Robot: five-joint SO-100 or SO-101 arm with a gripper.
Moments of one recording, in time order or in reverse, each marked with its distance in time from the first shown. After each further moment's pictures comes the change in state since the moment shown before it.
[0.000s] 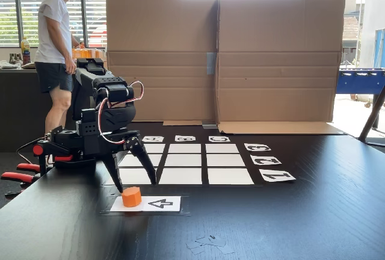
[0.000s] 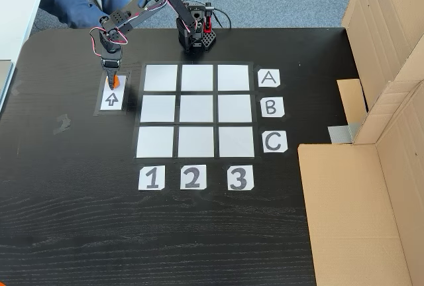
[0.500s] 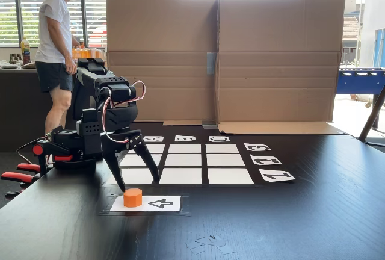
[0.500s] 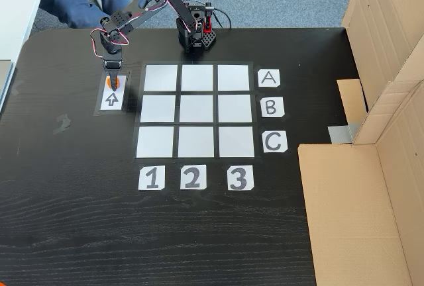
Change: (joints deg) arm -0.7 -0.2 0.0 0.0 -2.7
